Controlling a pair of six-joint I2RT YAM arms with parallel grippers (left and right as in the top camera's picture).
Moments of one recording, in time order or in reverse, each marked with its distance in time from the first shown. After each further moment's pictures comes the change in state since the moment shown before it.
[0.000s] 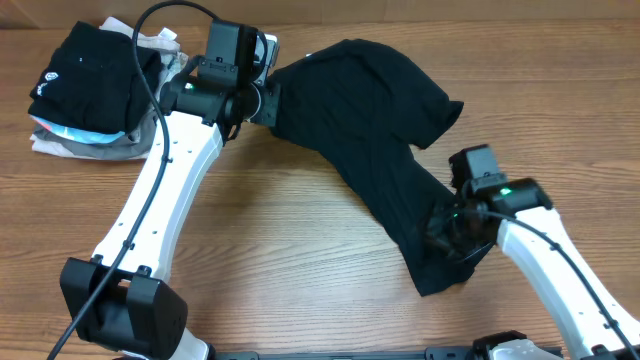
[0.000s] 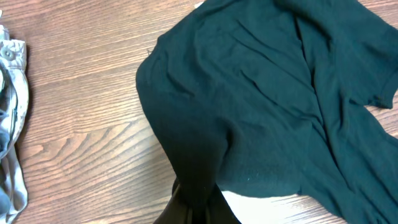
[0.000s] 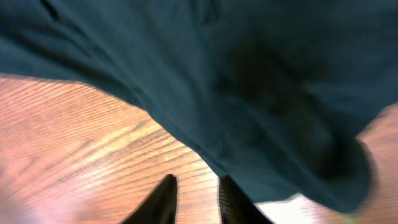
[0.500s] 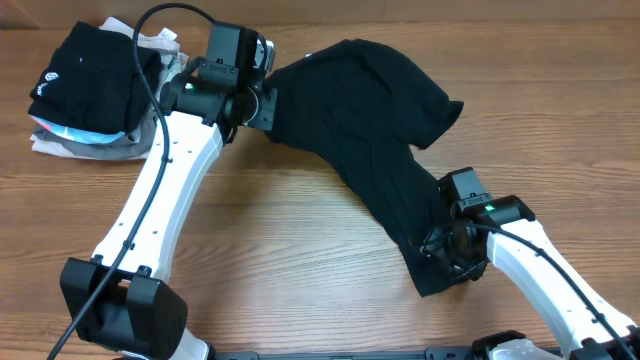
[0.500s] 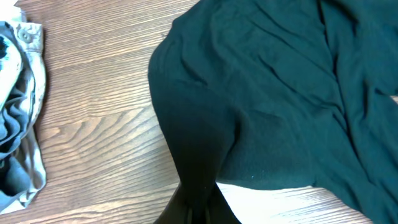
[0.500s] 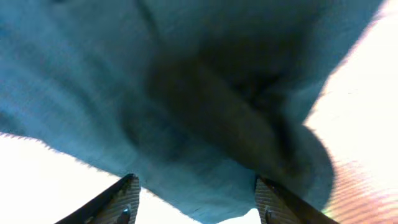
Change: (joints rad) left arm 0.000 0.000 0.000 -0.047 -0.058 0.000; right arm 0.026 0.000 -0.123 0.028 0.196 0.161
